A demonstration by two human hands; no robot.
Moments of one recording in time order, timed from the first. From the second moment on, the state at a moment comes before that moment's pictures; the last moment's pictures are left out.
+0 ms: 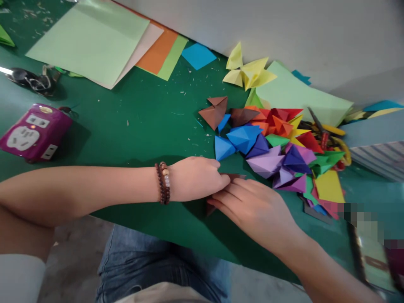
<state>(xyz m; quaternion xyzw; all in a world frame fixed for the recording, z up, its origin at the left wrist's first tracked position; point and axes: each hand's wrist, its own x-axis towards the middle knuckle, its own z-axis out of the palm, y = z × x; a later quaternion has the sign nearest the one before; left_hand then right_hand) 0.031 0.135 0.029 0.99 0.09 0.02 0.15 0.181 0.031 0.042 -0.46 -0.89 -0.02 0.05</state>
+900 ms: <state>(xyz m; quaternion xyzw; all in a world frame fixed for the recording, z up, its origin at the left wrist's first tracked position) 0.028 0.132 0.031 0.98 0.10 0.02 0.15 0.165 0.017 0.045 -0.50 -0.86 -0.07 -0.01</state>
